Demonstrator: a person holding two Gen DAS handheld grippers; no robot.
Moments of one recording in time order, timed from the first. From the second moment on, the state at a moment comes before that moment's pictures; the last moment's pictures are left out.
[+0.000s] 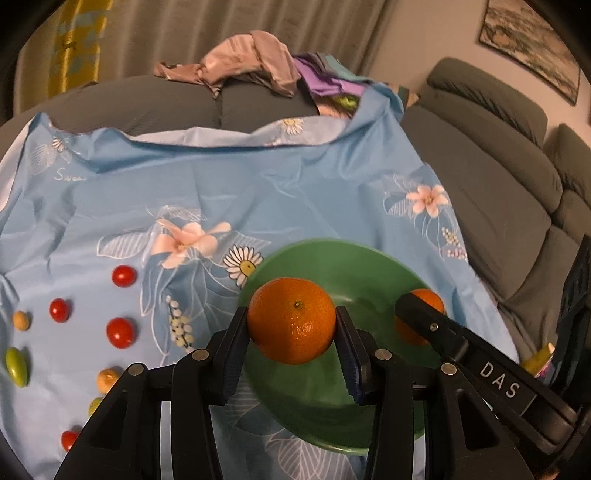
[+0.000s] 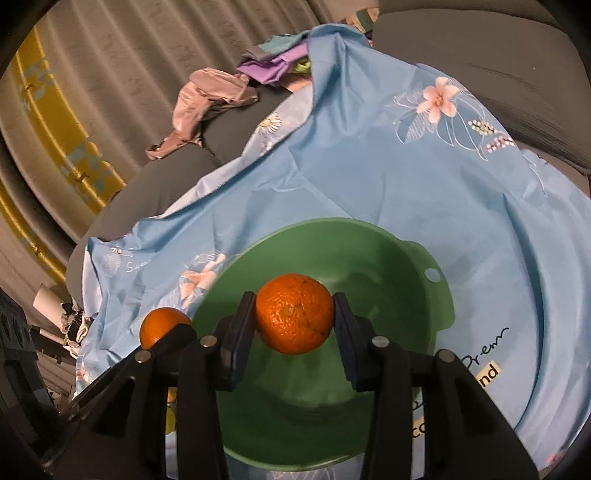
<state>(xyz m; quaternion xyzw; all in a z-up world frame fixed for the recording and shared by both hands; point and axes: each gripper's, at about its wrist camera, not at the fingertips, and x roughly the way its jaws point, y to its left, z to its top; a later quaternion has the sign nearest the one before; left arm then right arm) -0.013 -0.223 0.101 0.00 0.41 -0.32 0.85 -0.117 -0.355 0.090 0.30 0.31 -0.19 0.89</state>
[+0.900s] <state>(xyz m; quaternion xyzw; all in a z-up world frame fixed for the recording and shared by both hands) -0.005 -0.025 0.118 -0.08 0.38 -0.12 0.91 -0.073 -0.284 0.107 0.21 0.33 -0.11 0.92</state>
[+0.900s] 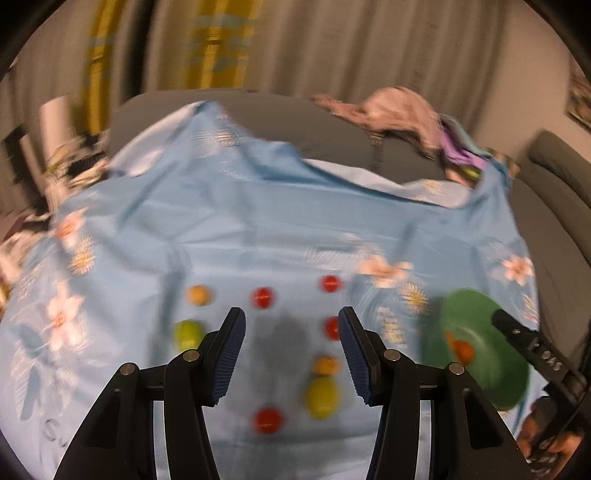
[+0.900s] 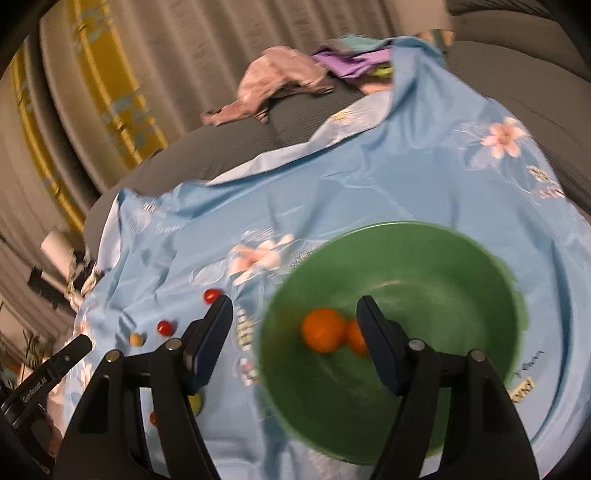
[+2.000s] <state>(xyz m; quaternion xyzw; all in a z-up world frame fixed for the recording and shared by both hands) 0.050 0.033 0.032 -0.15 0.48 -0.04 0.86 -0.002 -0.131 0.011 0.11 0.52 0.07 0.84</state>
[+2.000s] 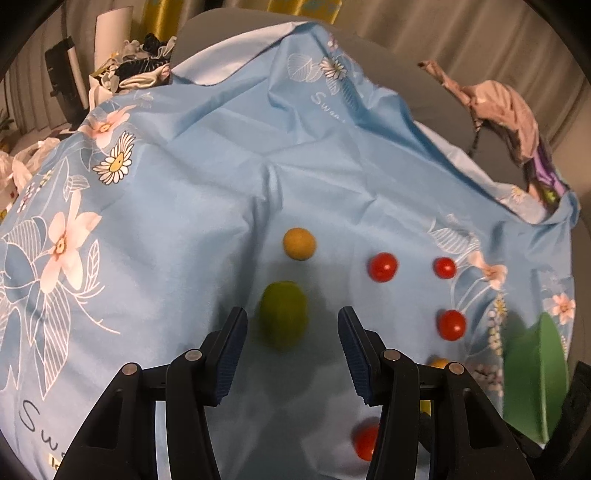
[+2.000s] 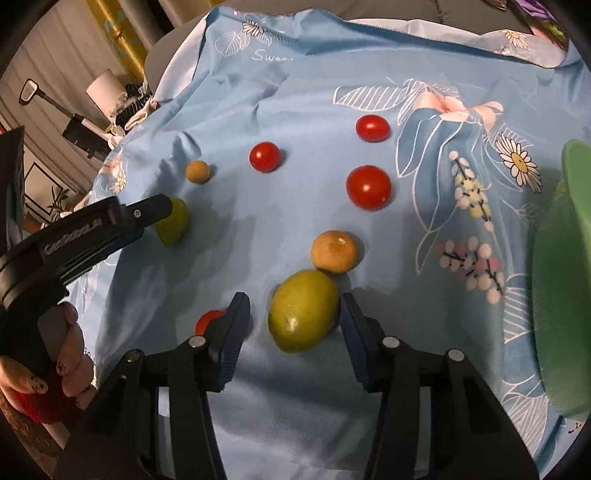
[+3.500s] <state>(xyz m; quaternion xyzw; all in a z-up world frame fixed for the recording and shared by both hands) -0.009 -0.011 0.111 -0.14 0.35 -0.12 0.92 -0.055 -0.206 0.098 0.17 0.35 0.02 0.92</state>
